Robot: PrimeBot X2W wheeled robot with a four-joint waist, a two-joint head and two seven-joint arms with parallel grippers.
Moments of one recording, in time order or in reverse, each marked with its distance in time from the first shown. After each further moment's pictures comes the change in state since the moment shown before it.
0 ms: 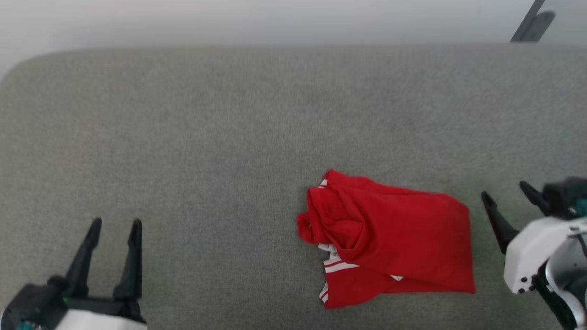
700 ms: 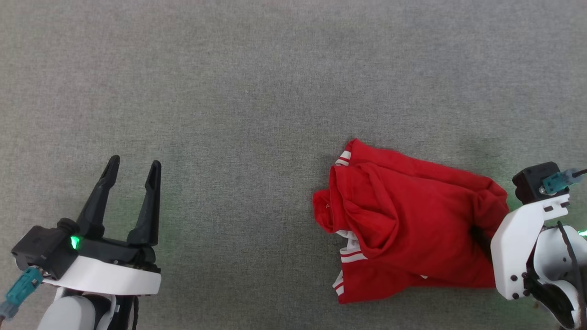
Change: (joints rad) left arm -0.235 0.052 -0.110 0.018 -0.067 0.000 0.000; right arm -0.038 0.071 0.009 -0.190 0.022 0.000 0.742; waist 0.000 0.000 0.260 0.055
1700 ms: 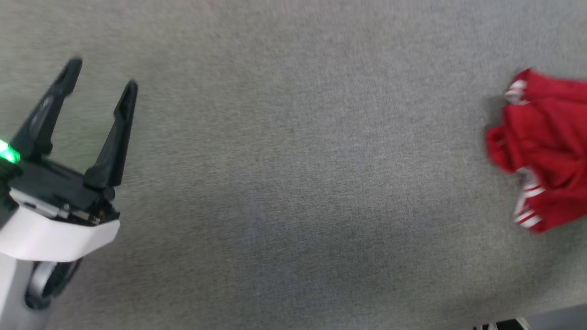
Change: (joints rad) left arm -0.224 0.285 -0.082 -0.176 -0.033 0.000 0.000; right arm -0.146 -0.018 -0.546 0.175 -0.103 0.001 -0.515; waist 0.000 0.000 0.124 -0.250
